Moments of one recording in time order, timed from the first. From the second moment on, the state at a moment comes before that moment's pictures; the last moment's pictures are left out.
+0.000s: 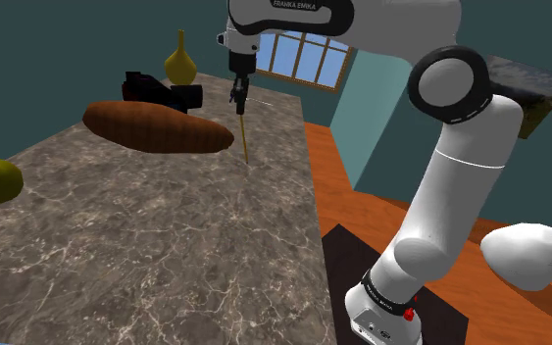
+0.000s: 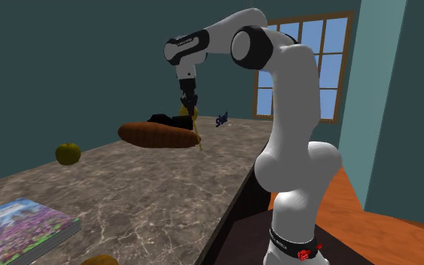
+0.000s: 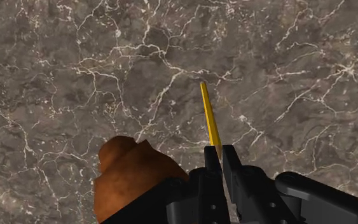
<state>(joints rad) 0.01 0.18 0.16 -1.50 -0.11 1.62 -0.52</state>
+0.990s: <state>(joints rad) -0.07 0.44 0.11 -1.21 -0.13 1.60 -0.67</state>
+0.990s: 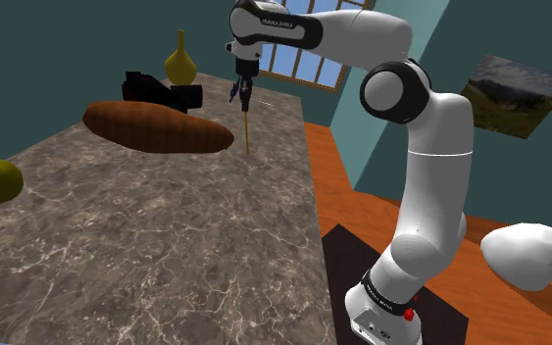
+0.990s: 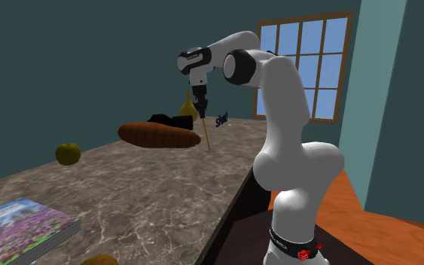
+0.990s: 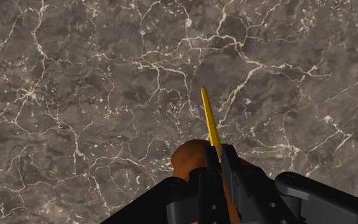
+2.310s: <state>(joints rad) -0.08 0.44 0.11 -1.48 -0.14 1.87 -0.65</state>
